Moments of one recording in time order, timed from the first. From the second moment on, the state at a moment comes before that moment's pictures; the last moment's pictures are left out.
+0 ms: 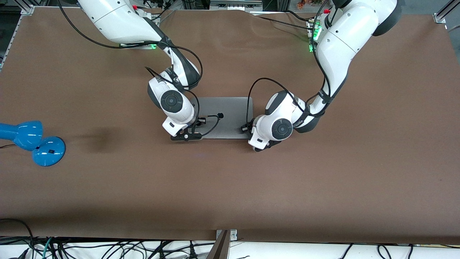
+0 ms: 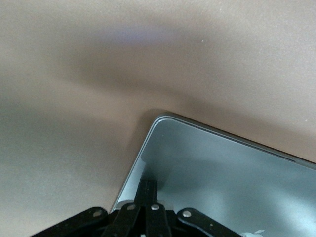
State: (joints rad) left arm -0.23 0.87 -0.43 -1.49 -0.11 2.12 -0.90; right arm 0.36 0.64 0.24 -1.75 -0.09 2.30 0.57
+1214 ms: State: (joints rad) left arm -0.23 0.85 -0.41 -1.46 -0.10 2.08 -0.89; right arm 0.34 0.62 0.23 -1.65 -0.09 2.31 0.57
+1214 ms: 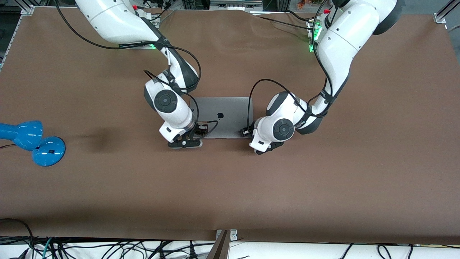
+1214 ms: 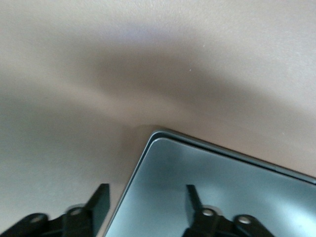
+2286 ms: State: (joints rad) left arm -0.18 0.23 -0.33 -1.63 0.02 1.70 -0.57; right arm 0.00 0.44 0.14 -1.39 -0.01 1.72 0.02
